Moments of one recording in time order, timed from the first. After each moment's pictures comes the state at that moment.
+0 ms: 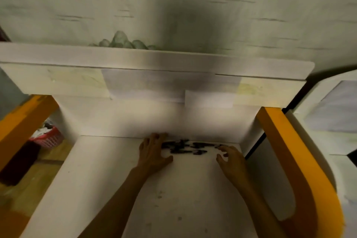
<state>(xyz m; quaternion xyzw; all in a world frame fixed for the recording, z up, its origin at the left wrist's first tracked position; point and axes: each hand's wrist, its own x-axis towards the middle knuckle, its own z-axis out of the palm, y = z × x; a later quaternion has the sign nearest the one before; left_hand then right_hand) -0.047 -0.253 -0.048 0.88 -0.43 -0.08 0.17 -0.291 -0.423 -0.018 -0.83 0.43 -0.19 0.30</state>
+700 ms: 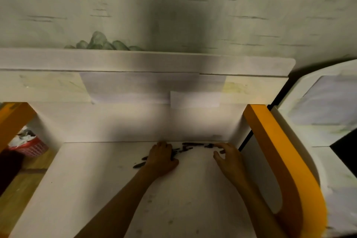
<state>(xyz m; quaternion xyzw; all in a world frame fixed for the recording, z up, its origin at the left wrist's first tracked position) -0.085 -0.303 -0.039 0.84 -0.52 -0.12 0.06 -0.306 -0.436 -0.007 -0.82 0.43 -0.22 0.31</state>
